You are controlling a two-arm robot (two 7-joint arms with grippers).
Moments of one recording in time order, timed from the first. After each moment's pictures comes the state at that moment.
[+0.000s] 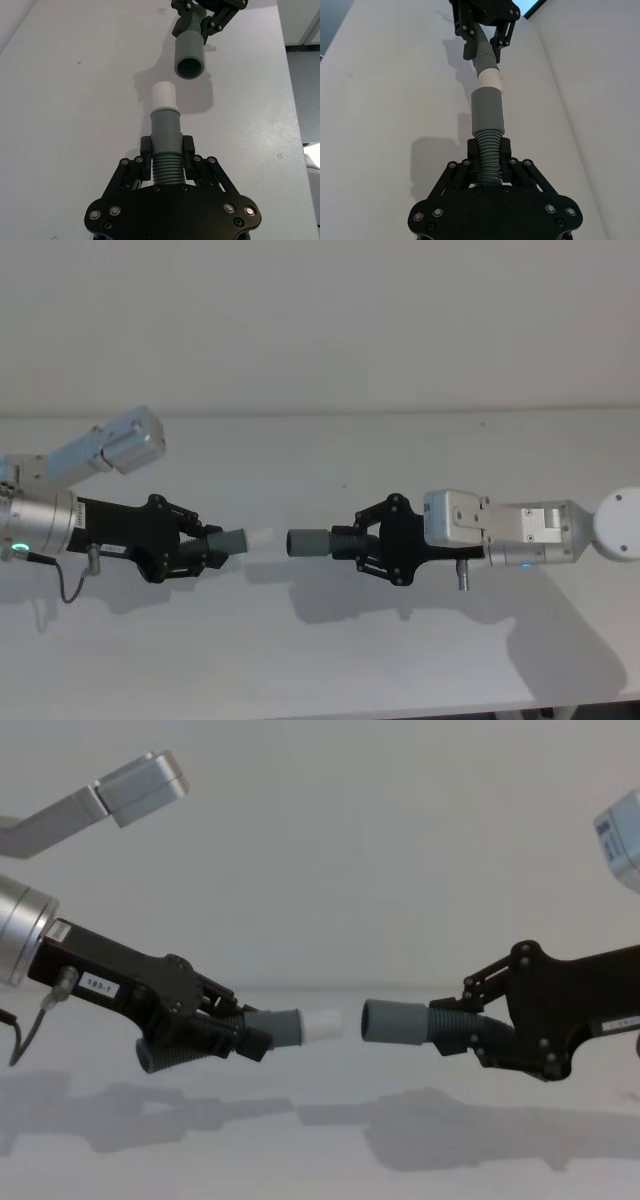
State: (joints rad) left arm -0.79 0.56 0.71 -1.22 -0.31 0.16 -1.10; right arm 0.67 0.52 -0.65 -1.17 0.07 -0.45 0.94
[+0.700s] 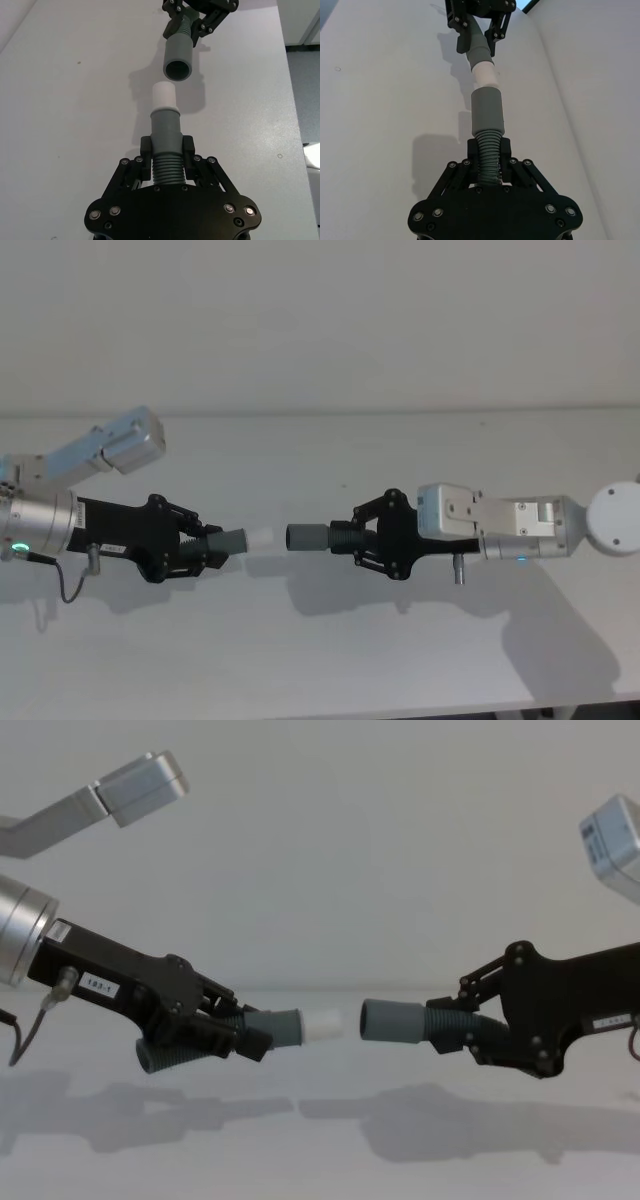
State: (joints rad) left arm -0.79 0.56 0.71 -1.22 -0.31 0.16 -1.10; right arm 0.70 0.51 -0.67 -1.13 0.07 -0.45 0.93
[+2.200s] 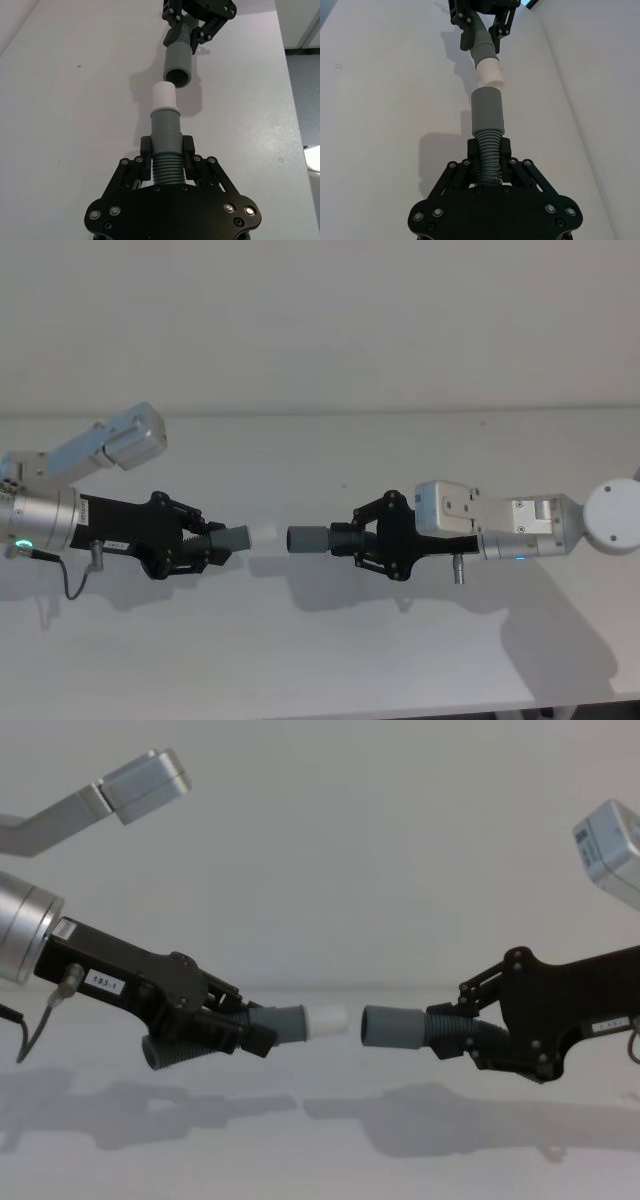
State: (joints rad) left arm -0.80 0.55 0.72 -1.20 -0.33 0.15 -1.11; right arm 0.72 0.51 -0.69 -1.10 0.08 -0.44 0.94
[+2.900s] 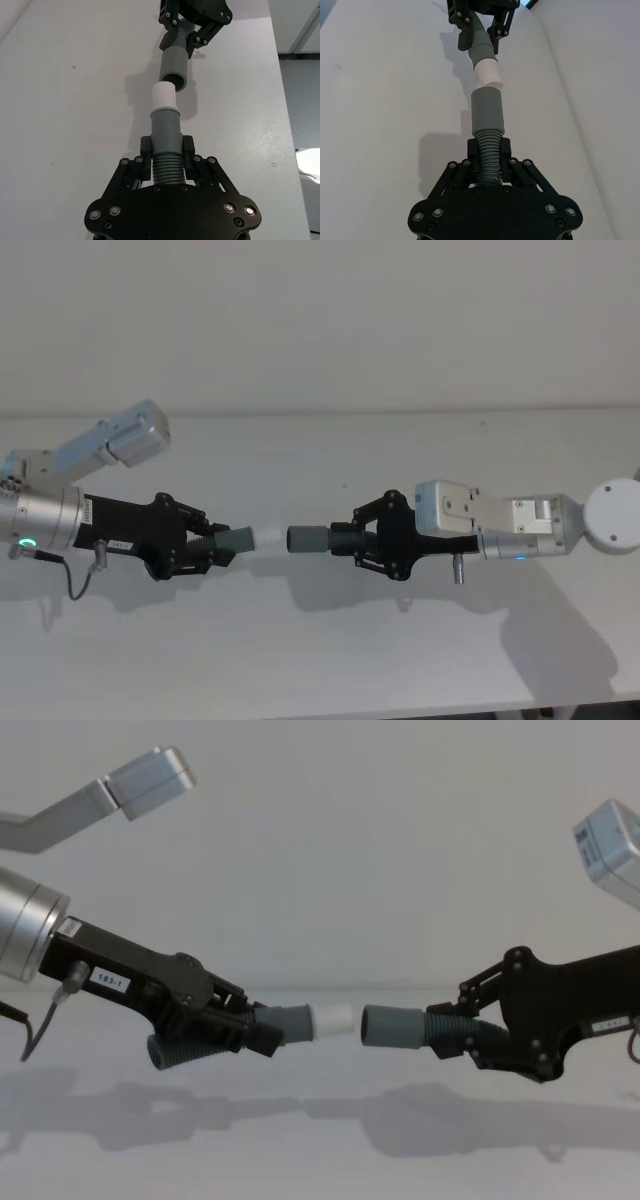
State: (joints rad) left arm -0.81 0.55 0.74 -1.20 -0.35 0.18 -1.12; right arm 0.72 0.51 -0.69 -1.10 0.08 -0.44 0.94
